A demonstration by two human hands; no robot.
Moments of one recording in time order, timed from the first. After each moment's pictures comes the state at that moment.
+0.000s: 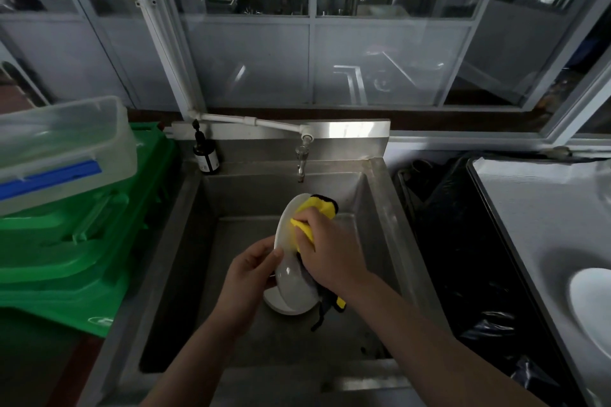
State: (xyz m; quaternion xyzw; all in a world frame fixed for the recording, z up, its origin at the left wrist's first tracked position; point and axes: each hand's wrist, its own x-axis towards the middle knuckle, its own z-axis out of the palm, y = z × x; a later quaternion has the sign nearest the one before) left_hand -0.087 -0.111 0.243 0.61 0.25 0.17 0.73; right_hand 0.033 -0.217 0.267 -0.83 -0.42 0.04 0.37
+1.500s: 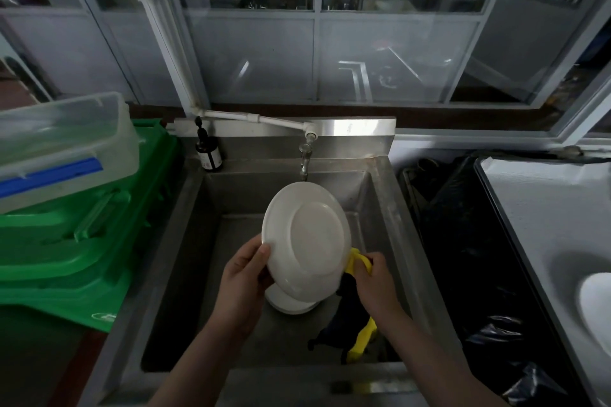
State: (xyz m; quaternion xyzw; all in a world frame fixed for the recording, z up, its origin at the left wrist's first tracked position) left_hand -0.083 -0.109 0.235 0.47 0.28 0.24 0.80; right_hand 0.053 -0.272 0.182 -0.83 -0.08 0.20 0.52
